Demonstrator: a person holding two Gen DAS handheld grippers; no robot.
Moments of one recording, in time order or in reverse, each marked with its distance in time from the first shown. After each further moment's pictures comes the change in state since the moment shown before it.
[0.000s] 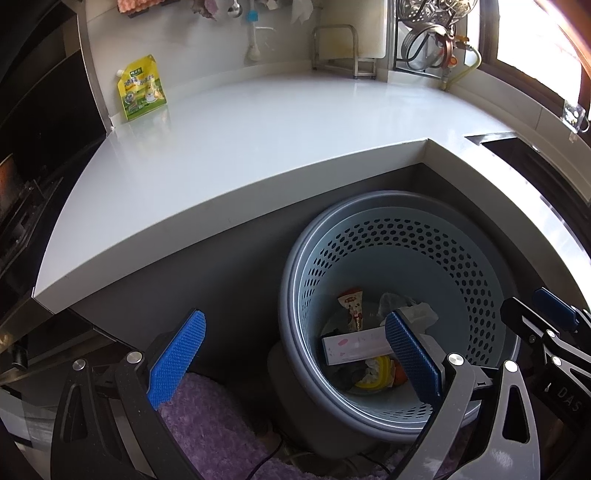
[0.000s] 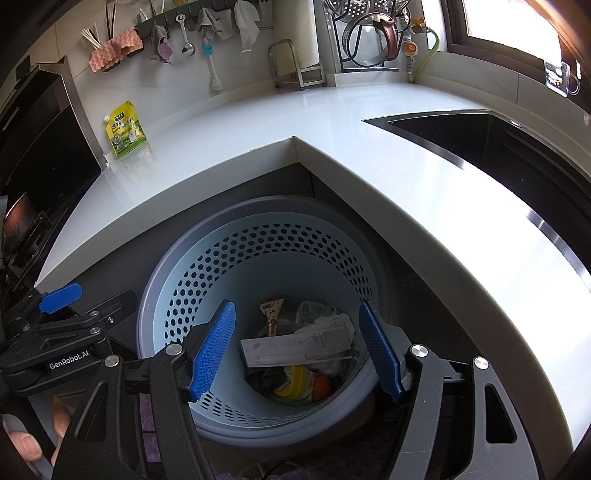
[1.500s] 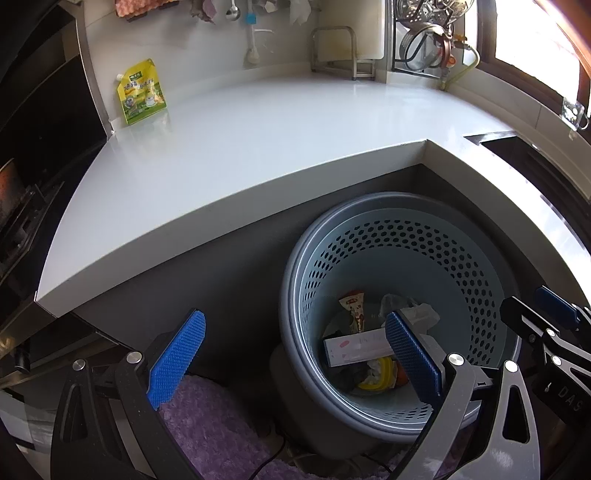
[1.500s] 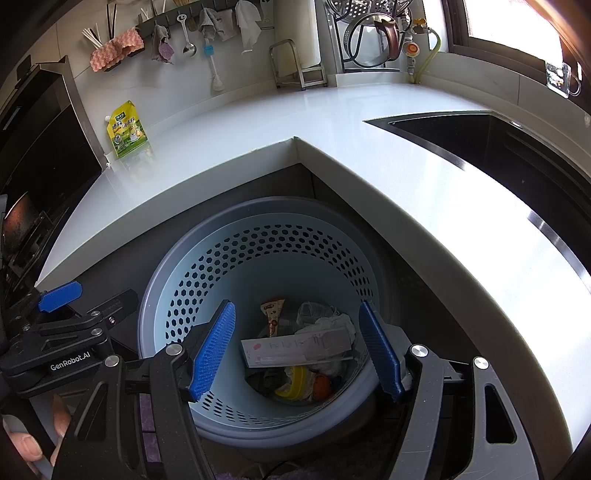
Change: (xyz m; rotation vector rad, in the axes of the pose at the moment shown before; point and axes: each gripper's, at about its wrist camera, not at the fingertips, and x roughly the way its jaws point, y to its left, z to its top) left arm -0.002 -0.001 0.000 0.007 -0.009 0.009; right arm -0.001 0.001 0.000 0.000 0.000 0.000
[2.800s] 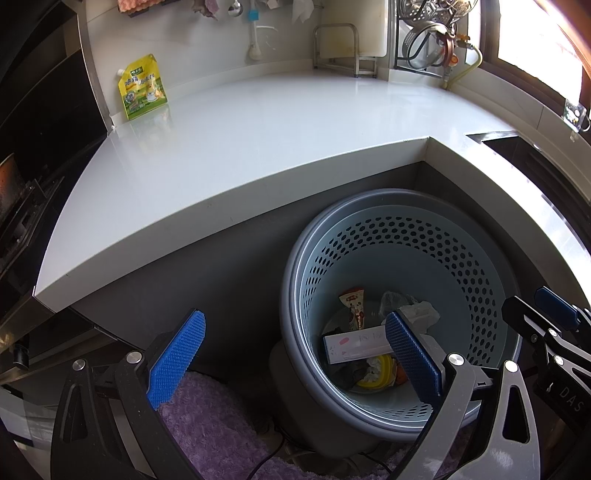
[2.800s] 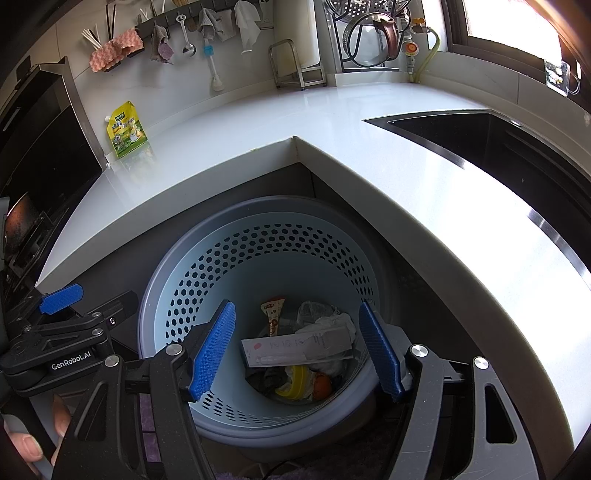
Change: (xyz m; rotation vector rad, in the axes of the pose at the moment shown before) left arm 0.002 0.001 -0.001 -0.005 0.010 -0.001; right arm 0.000 0.000 -0.001 -0.001 0.000 -0.001
